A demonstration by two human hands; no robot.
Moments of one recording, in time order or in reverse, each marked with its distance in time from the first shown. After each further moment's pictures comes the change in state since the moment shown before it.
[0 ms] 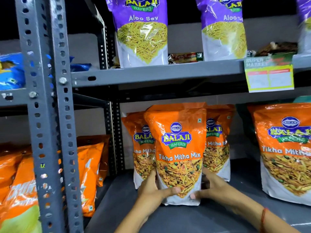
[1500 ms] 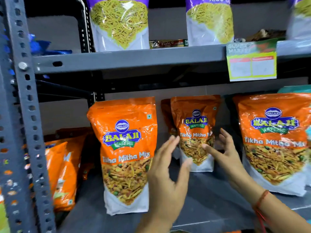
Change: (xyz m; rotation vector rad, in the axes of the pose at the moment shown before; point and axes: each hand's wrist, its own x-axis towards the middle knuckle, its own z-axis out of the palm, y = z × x) left_hand -0.038 0.077 0.080 0.084 0.432 0.715; right_hand 0.006 -0.003 -0.064 0.111 0.644 -0.194
